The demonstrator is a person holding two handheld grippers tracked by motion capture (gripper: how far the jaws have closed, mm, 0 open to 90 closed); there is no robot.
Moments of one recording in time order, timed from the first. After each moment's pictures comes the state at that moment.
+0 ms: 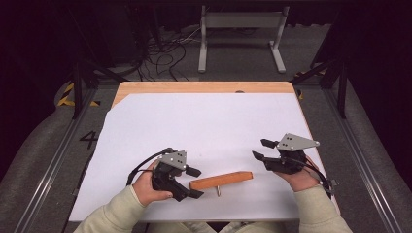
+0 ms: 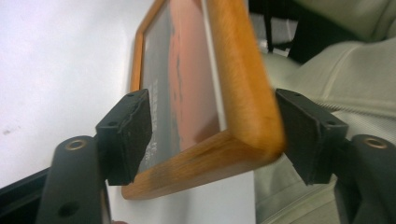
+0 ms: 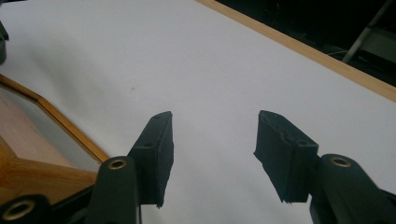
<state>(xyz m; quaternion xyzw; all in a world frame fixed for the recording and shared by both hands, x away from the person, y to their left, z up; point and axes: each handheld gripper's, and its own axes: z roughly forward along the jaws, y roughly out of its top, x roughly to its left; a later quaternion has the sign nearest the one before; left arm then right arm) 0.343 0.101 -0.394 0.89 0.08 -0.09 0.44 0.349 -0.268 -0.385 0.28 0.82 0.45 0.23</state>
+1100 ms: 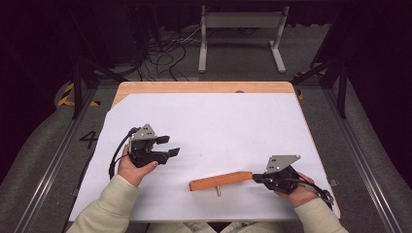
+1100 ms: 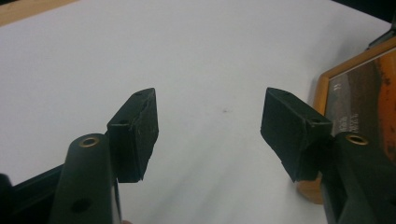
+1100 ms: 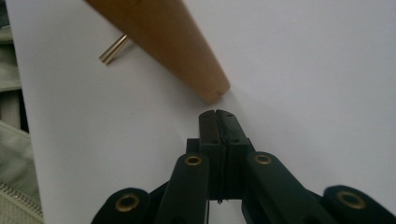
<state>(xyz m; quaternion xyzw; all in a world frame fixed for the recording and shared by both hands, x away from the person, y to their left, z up) 0.392 0.163 -0.400 0.83 0.30 0.09 0.46 0.324 -0.256 -0.424 0.22 0.91 0.34 0.11</state>
